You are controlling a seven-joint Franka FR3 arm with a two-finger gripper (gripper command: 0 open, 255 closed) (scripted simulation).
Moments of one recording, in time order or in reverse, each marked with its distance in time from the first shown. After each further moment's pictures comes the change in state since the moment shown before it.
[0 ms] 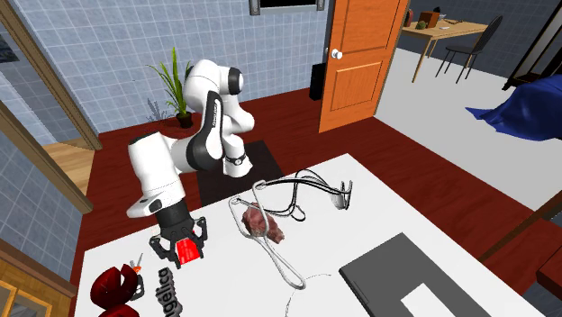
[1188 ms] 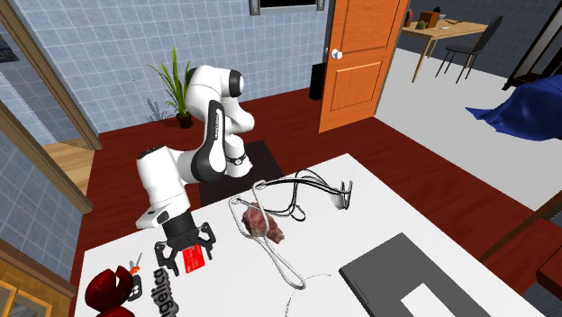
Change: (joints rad) arm -0.006 0.036 0.020 -0.056 0.059 0.084 -0.062
